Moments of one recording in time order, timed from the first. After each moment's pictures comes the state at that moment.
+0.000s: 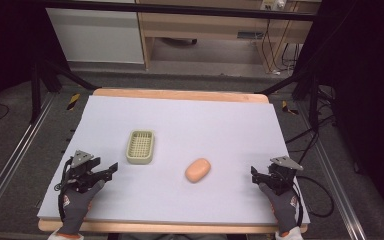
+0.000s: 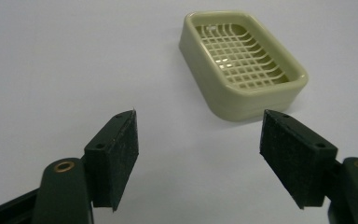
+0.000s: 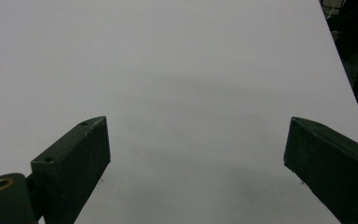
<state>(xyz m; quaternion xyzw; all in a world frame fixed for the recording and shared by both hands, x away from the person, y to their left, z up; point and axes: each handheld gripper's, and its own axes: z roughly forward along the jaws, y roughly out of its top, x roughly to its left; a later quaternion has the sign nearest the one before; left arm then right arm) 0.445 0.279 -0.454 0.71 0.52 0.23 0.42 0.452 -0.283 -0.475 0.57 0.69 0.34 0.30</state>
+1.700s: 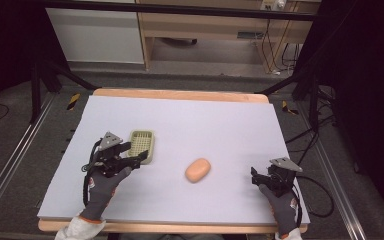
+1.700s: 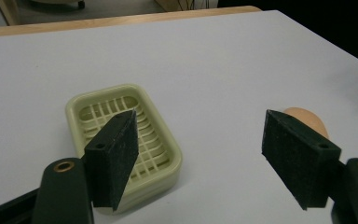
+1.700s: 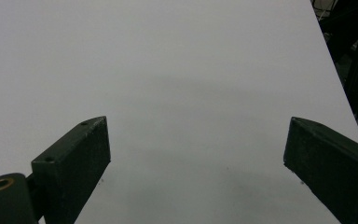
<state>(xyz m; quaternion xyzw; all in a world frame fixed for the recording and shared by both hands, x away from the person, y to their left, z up) 0.469 0.197 -0.401 0.74 0.44 0.19 0.47 0.448 -0.279 -0.474 0.57 0.69 0.33 0.31</state>
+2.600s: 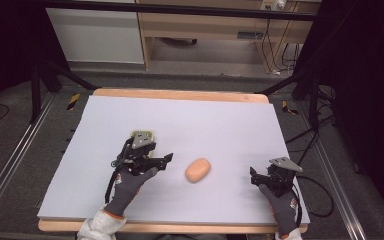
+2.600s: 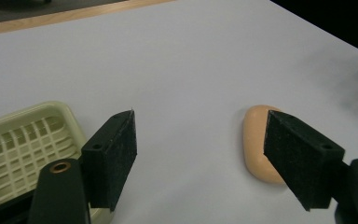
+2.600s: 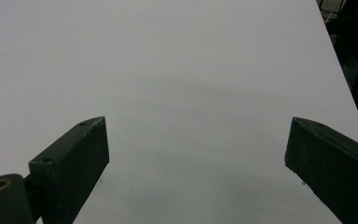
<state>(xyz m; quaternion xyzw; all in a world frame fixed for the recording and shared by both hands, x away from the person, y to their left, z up) 0.479 0.132 -0.407 0.78 0.40 0.17 0.45 0.447 -0.278 -0.471 0.56 0.69 0.34 0.31</state>
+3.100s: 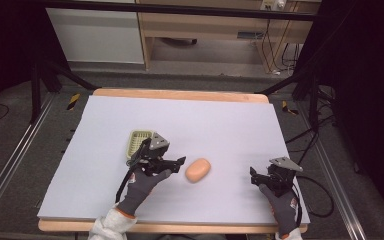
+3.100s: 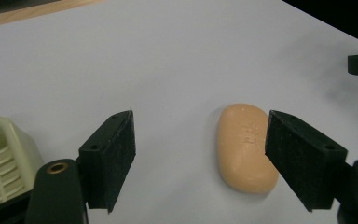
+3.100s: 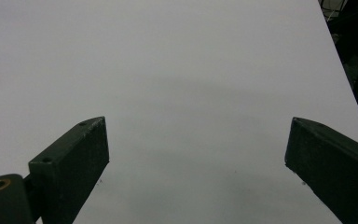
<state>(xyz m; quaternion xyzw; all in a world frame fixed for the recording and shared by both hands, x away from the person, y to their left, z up) 0.482 0.097 -0.413 0.80 0.38 0.16 0.44 0.448 -0.278 -0.471 0.56 0.69 0.34 0.30</state>
